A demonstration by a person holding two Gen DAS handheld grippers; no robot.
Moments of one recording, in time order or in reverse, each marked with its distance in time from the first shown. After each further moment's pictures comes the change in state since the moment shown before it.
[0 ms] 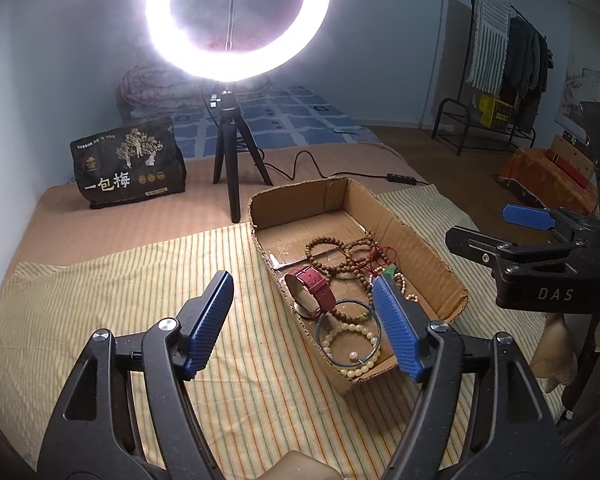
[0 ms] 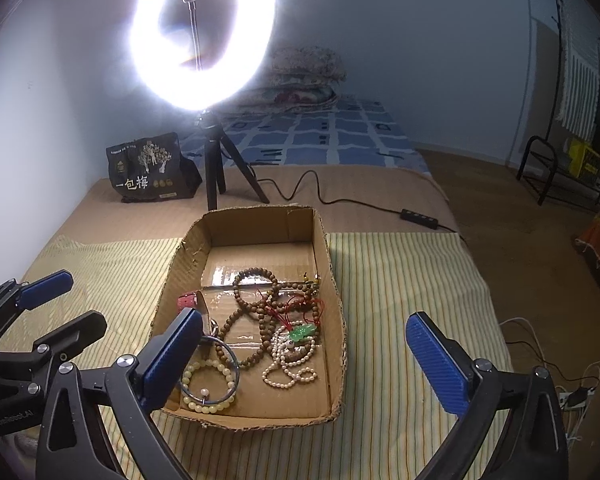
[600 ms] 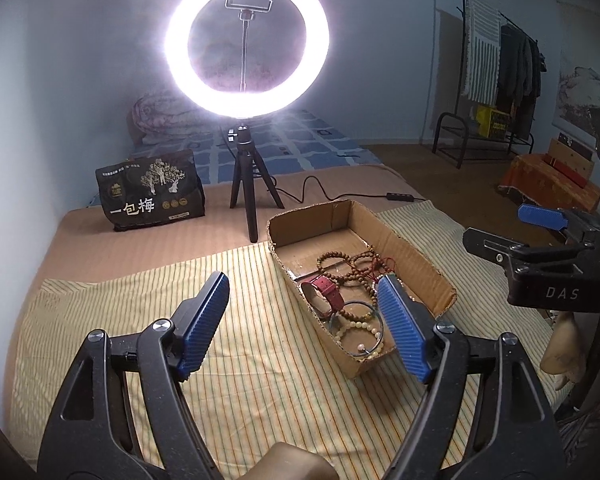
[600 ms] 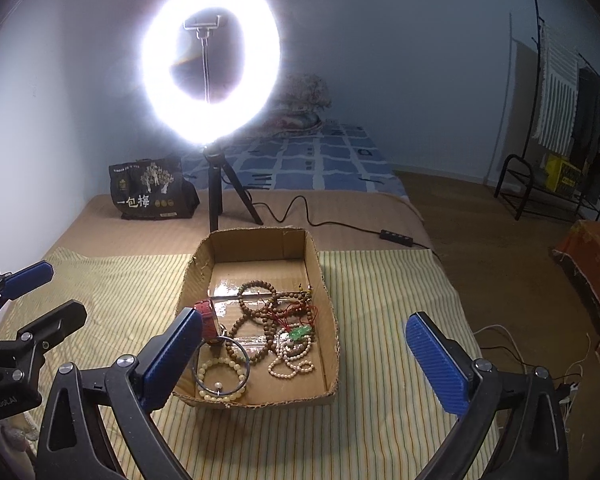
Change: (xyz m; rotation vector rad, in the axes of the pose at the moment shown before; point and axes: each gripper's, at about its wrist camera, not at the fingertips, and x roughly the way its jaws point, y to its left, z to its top) left arm -0.057 0.005 -0.004 0.038 -0.083 0.027; right arm -0.057 0.018 -0.005 0.003 -0.084 -0.069
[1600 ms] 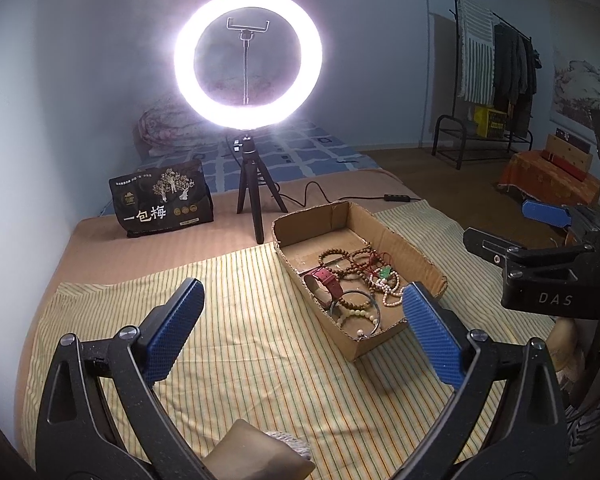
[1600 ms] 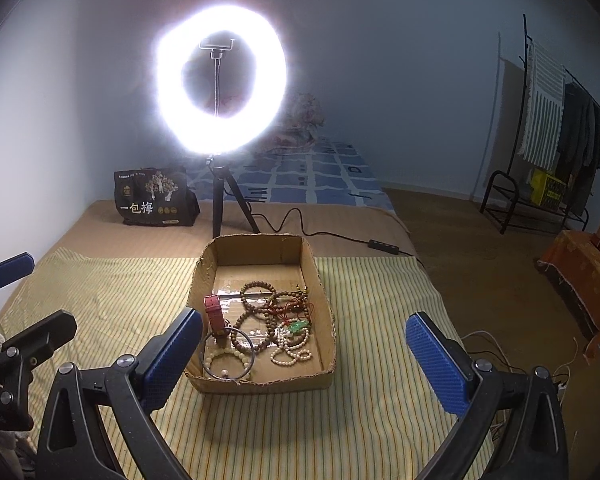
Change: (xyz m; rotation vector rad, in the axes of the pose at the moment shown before) left arm -0.032 -0.006 -0.012 0.028 -0.033 0.019; right arm -0.031 0.014 -0.018 -0.010 -0.060 -0.048
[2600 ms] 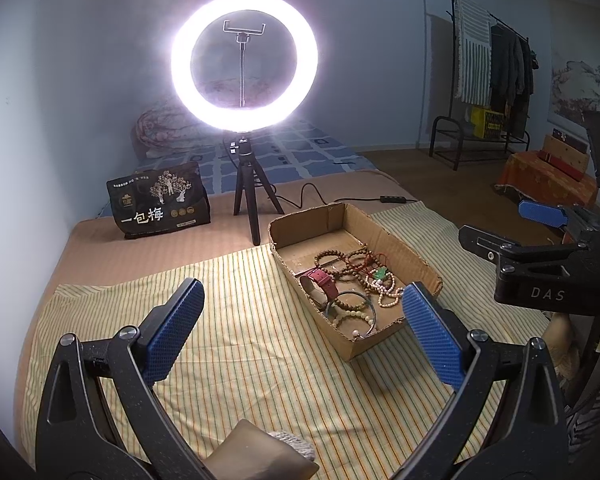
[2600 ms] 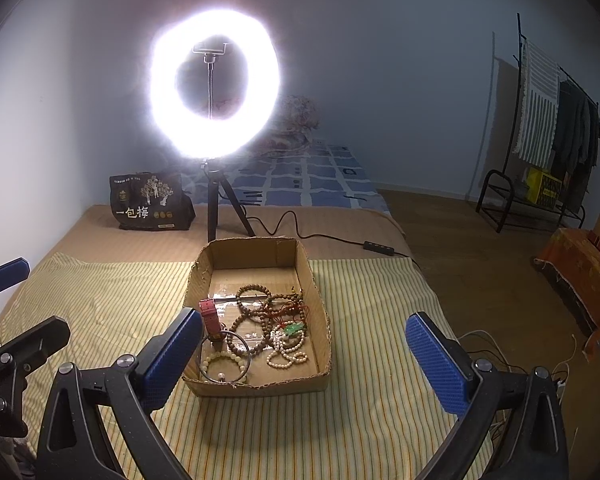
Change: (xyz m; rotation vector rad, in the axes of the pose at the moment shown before) left arm -0.003 -0.003 0.001 0.006 -0.003 -0.010; right arm -0.002 -0.003 -0.002 0.008 -0.009 -0.011
